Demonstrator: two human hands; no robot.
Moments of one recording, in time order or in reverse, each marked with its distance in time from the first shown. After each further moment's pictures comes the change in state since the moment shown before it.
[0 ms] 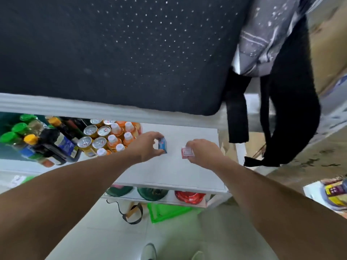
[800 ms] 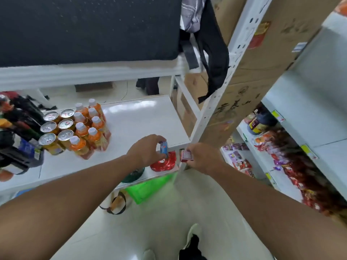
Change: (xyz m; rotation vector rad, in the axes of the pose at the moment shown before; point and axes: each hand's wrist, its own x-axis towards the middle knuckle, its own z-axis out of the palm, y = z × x) left_hand -0.148 0.053 0.037 0.043 -0.259 0.382; right_hand -0.243 -0.086 0.026 -0.010 0.077 0.402
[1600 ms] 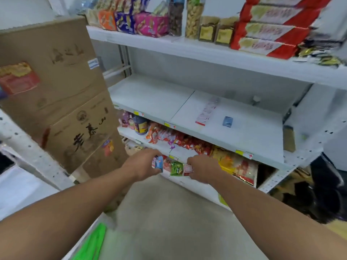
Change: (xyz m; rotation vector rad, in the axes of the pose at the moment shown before) left_hand 0.037 0.421 0.201 0.401 -0.301 0.764; right_hand -0.360 0.306 0.001 0.094 0.046 0.777
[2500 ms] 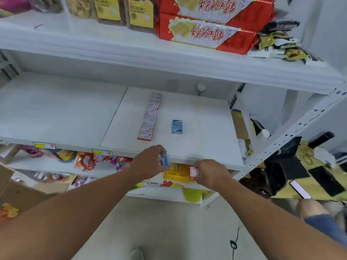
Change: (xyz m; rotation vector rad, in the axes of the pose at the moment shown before) left_hand 0.333 0.136 0.084 -0.311 -0.210 0.316; right_hand 0.075 0.247 0.024 0.144 -0.111 0.510
